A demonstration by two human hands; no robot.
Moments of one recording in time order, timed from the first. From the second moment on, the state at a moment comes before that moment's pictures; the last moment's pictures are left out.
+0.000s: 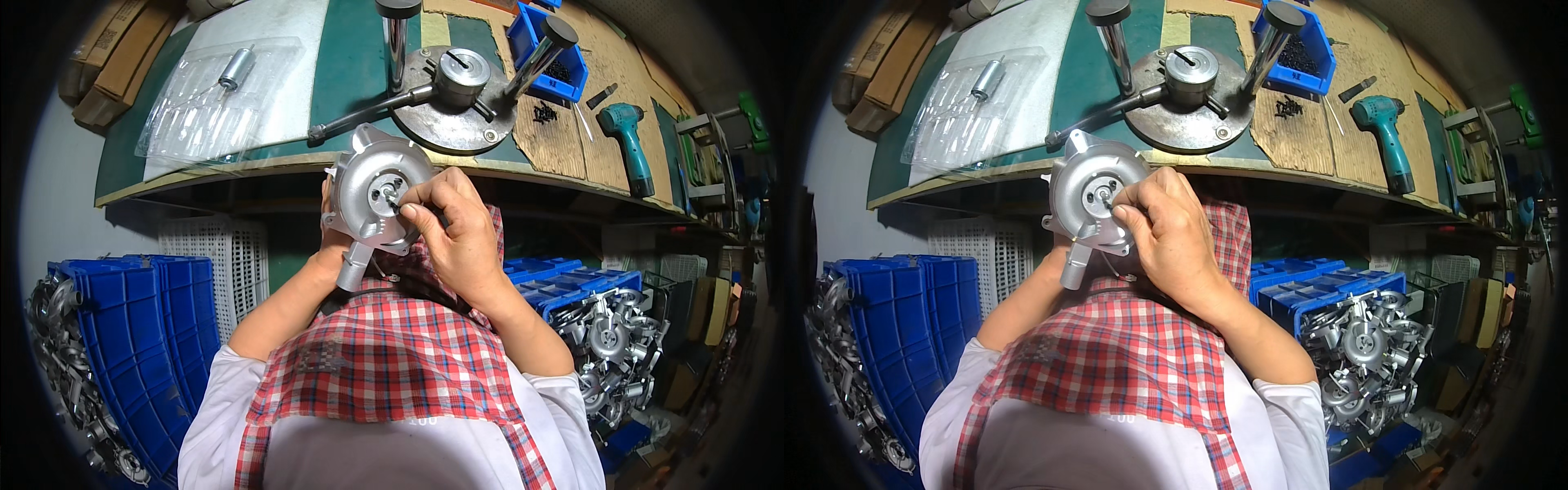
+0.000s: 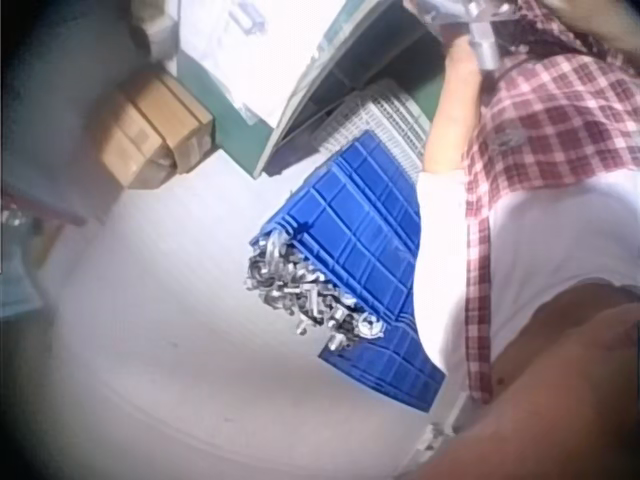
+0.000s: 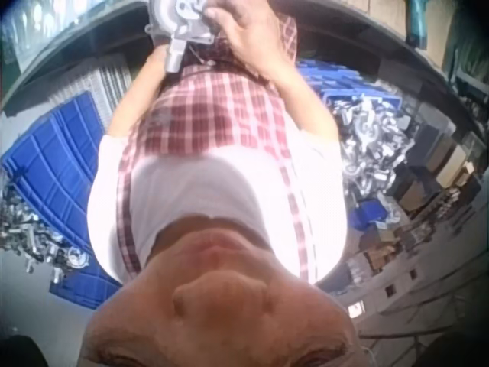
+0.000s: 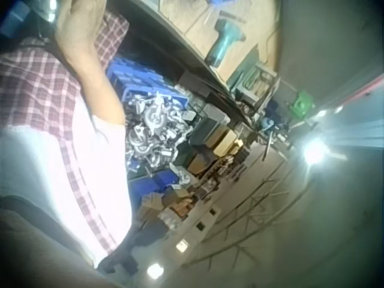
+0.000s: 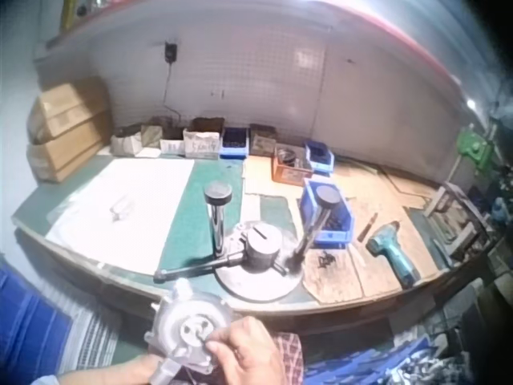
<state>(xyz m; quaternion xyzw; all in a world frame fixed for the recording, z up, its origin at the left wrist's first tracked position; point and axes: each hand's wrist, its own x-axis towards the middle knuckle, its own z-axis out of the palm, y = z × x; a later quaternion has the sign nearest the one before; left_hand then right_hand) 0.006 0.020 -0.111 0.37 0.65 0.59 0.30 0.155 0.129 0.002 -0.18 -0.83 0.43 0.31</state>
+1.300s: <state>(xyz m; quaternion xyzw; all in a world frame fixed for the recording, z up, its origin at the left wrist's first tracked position) -0.052 -0.048 -0.138 0.23 0.73 0.45 0.45 0.330 0.219 0.035 -0.27 -0.61 0.66 0.36</state>
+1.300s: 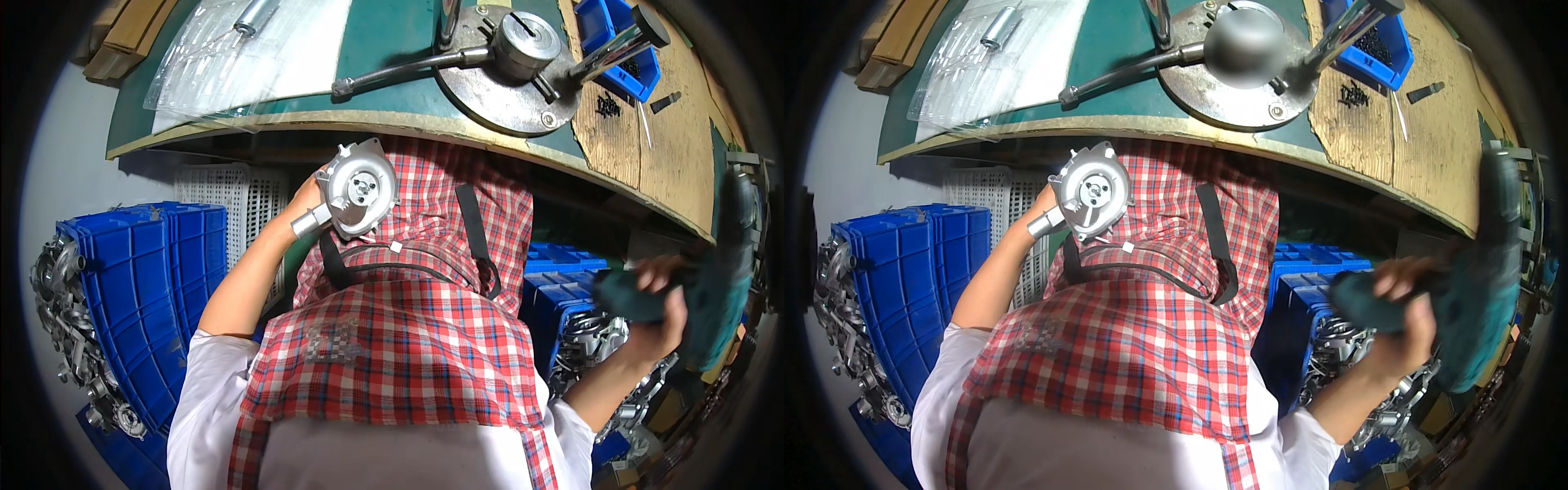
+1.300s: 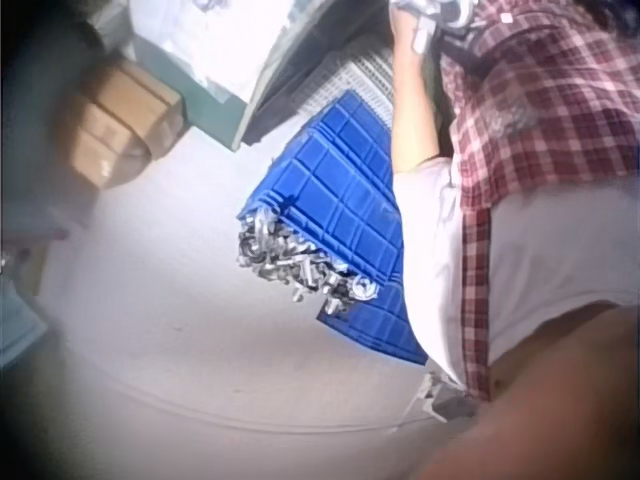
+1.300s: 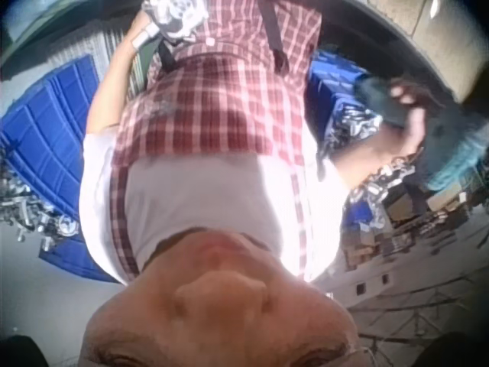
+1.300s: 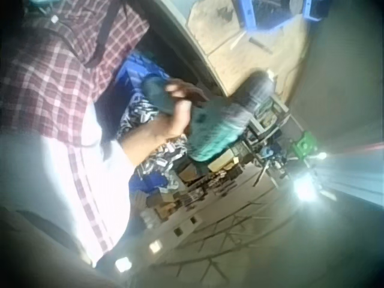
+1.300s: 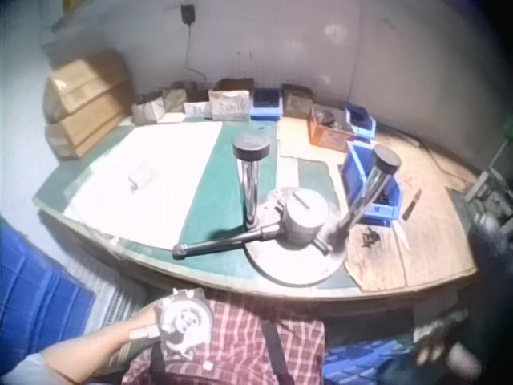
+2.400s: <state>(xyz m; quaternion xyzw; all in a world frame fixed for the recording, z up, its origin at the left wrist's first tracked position) -0.052 -0.042 -0.142 0.31 0.78 0.37 0.41 0.264 0.132 -0.052 -0.20 -0.86 0.47 0.08</state>
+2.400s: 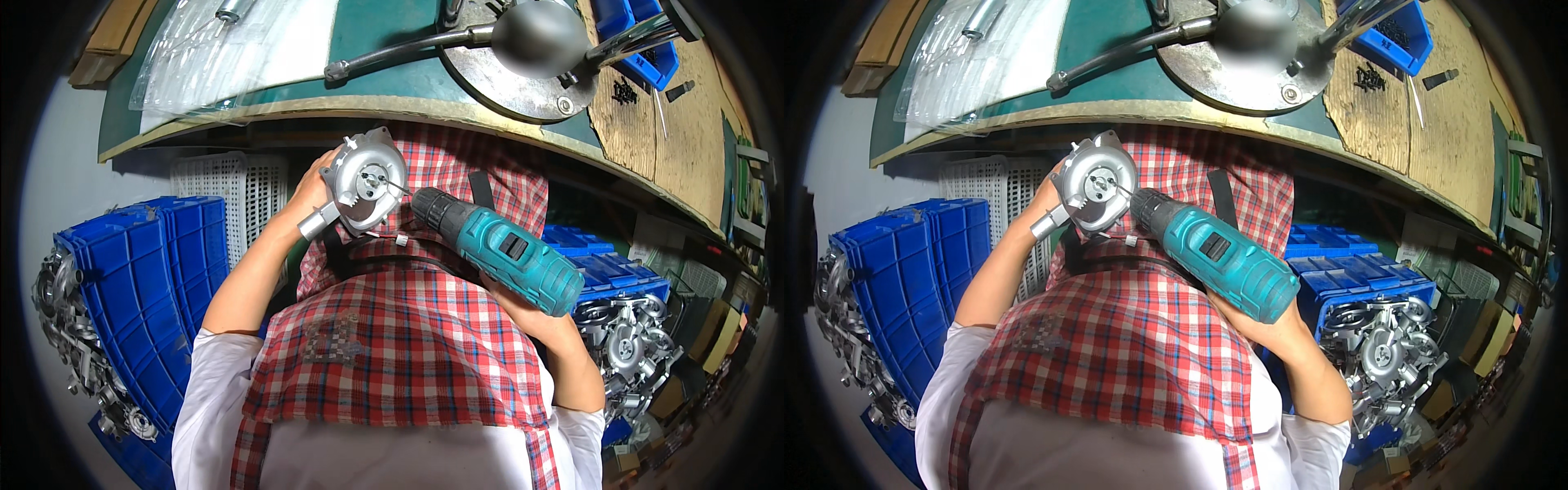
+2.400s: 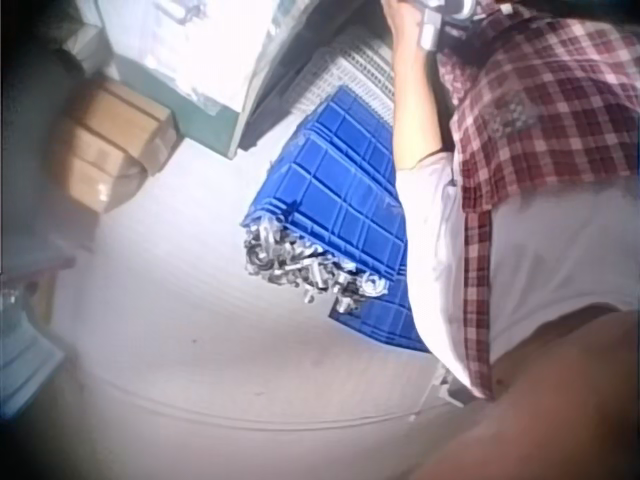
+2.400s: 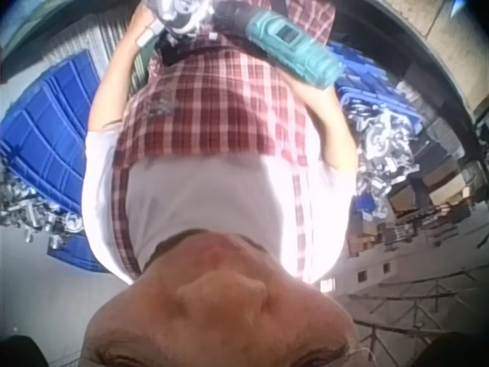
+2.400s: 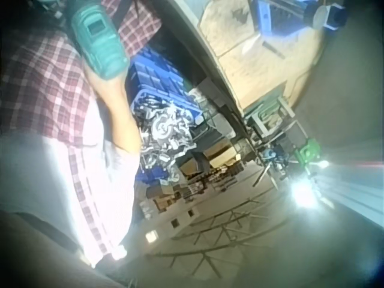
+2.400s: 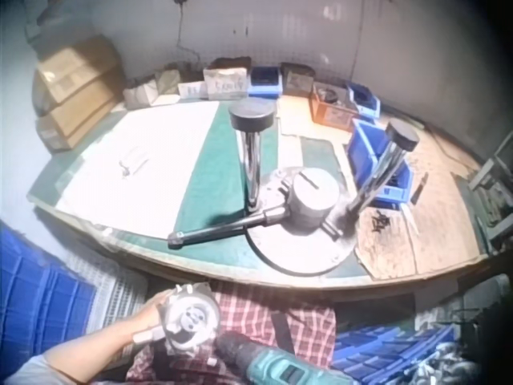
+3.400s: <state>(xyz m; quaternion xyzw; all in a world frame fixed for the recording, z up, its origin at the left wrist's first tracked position) -0.054 -0.053 -0.161 0.42 0.80 0.30 0.29 0.261 0.134 -0.038 -0.25 -0.80 0.55 0.03</state>
